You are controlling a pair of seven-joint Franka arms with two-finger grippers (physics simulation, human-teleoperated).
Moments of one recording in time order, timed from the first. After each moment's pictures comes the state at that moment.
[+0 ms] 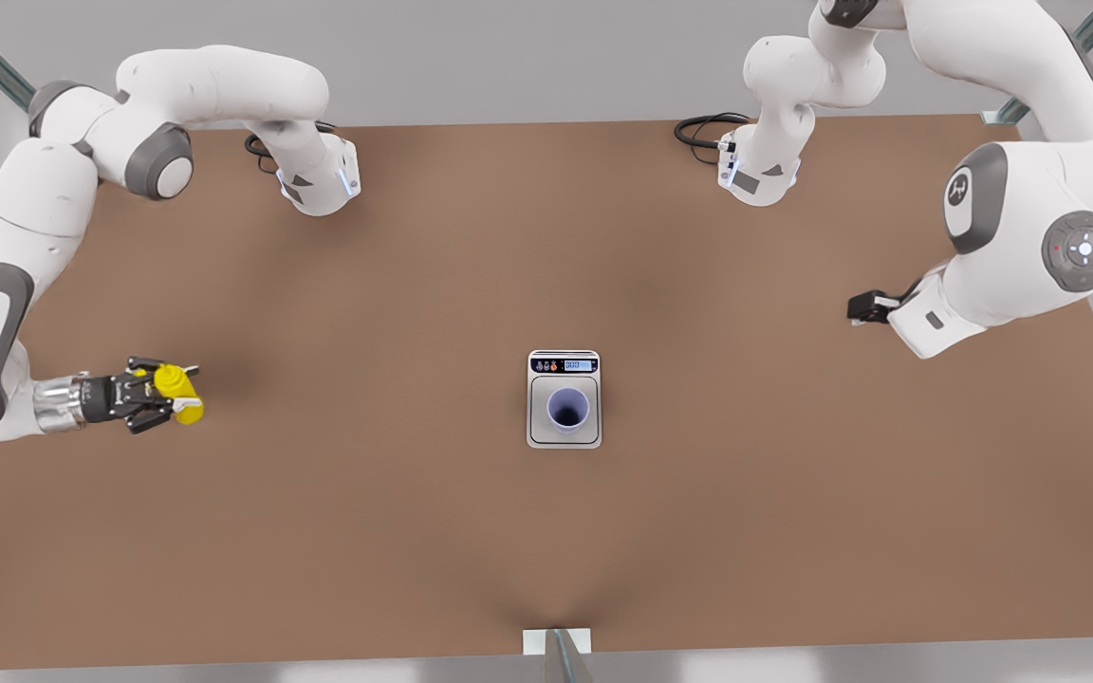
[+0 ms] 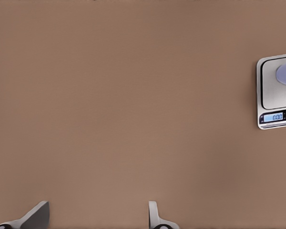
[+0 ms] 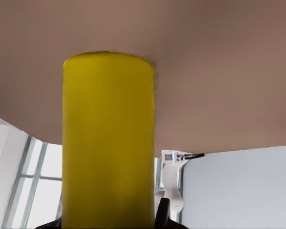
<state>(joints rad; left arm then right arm) -0.24 0.22 0.18 -1.40 -0.01 1.39 0.13 -0.27 0.81 -0.34 -1.35 1.00 1.08 0.52</state>
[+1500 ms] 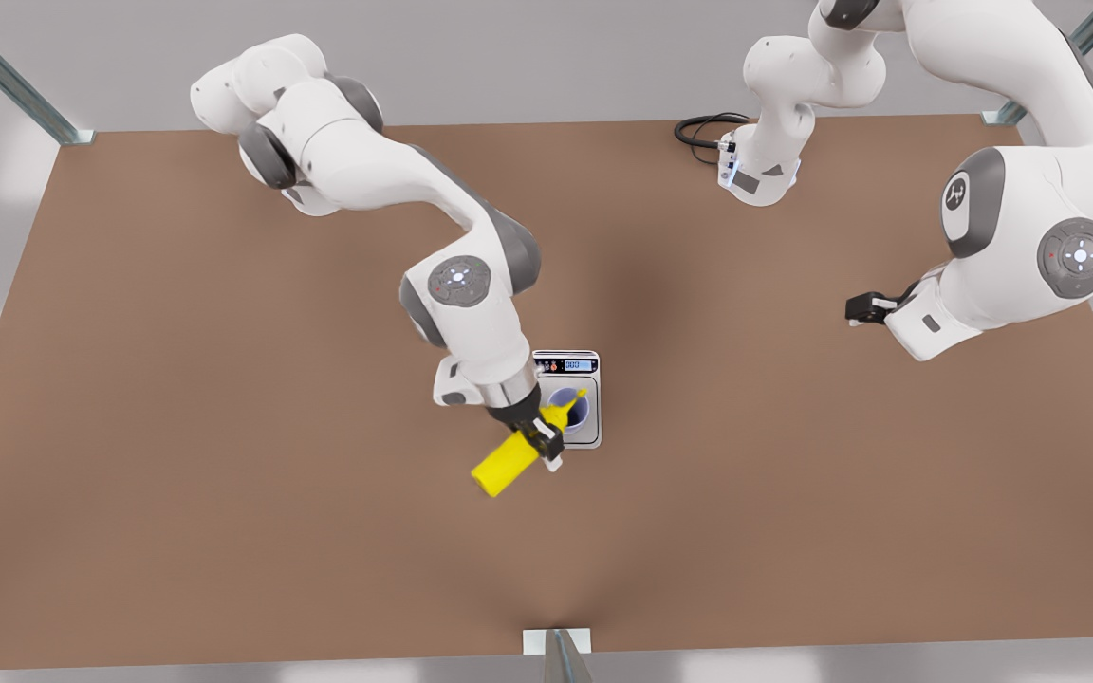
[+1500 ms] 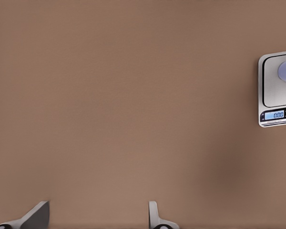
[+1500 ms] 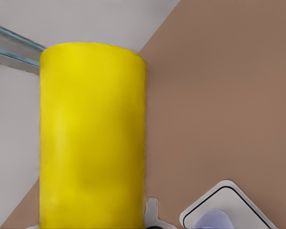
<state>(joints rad) -0.24 0.23 0.18 -1.40 -0.02 1.38 0.13 0.64 0.91 -0.01 -0.72 -0.06 2.06 1.43</state>
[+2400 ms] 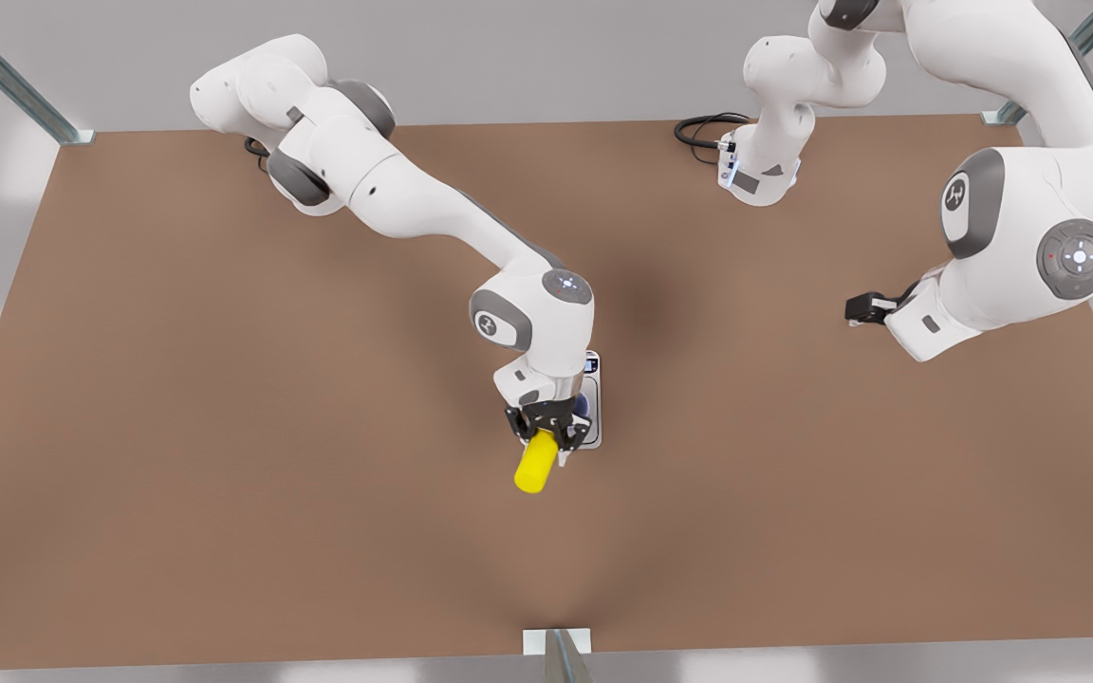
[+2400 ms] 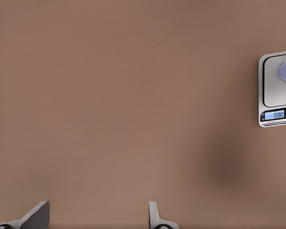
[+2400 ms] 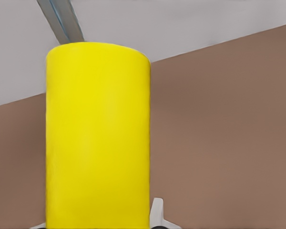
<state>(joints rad) -0.24 0.23 0.18 -1.40 -0.02 1.38 0.13 0.62 1.00 0.25 -0.90 -0.77 2.07 1.36</state>
